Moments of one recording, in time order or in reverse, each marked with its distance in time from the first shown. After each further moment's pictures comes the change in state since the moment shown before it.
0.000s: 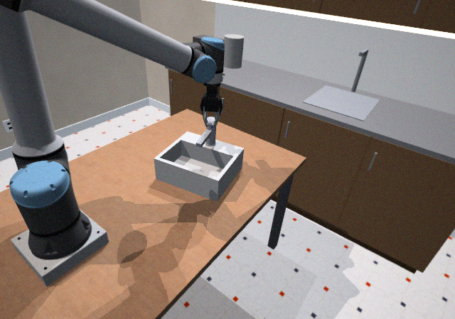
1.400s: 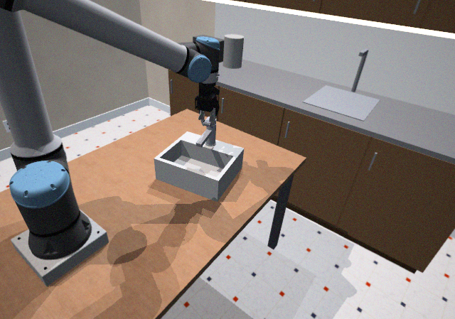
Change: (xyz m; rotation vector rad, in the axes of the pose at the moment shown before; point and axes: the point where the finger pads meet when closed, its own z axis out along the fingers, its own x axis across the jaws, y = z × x) arm -0.015 -0.002 0.000 0.001 0.001 0.270
